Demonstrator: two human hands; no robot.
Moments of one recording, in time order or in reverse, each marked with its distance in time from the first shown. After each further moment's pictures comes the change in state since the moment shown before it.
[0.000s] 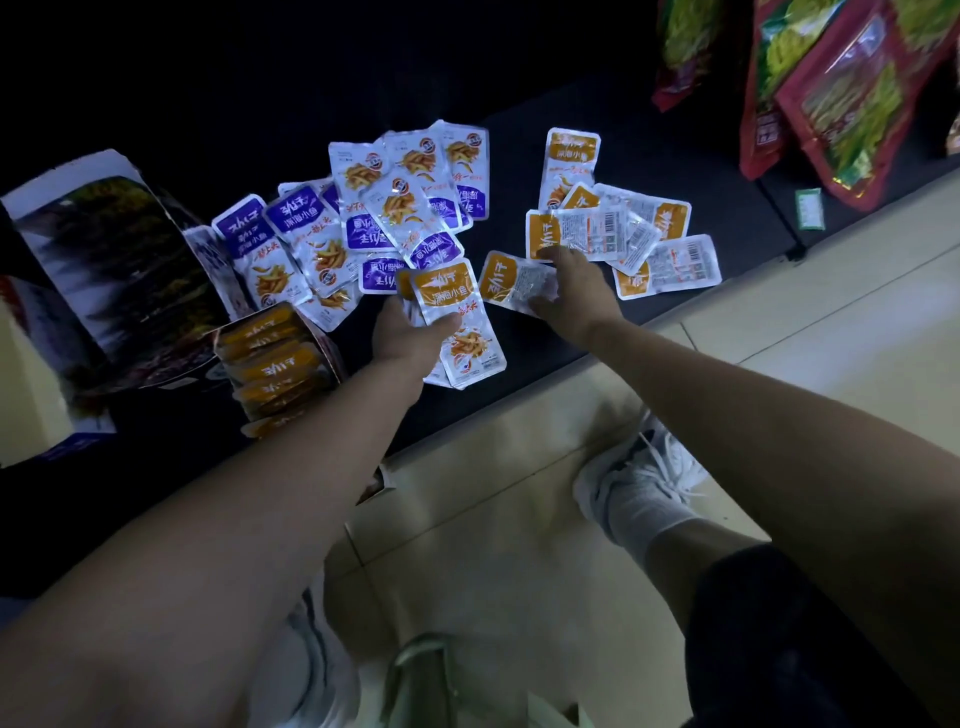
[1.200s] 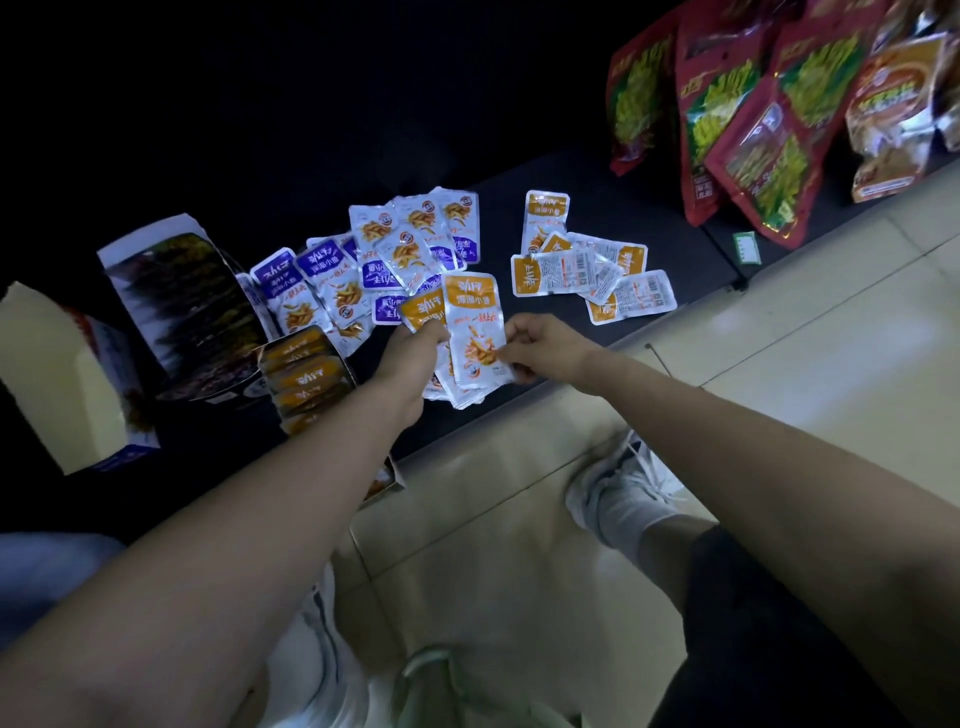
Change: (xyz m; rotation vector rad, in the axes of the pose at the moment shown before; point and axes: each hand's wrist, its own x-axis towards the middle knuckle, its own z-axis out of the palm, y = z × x) left_hand -0.072 0.045 -0.014 -0.091 -0.115 -0.074; right_hand -0.081 -0.045 -0.035 0.530 -0.370 0.001
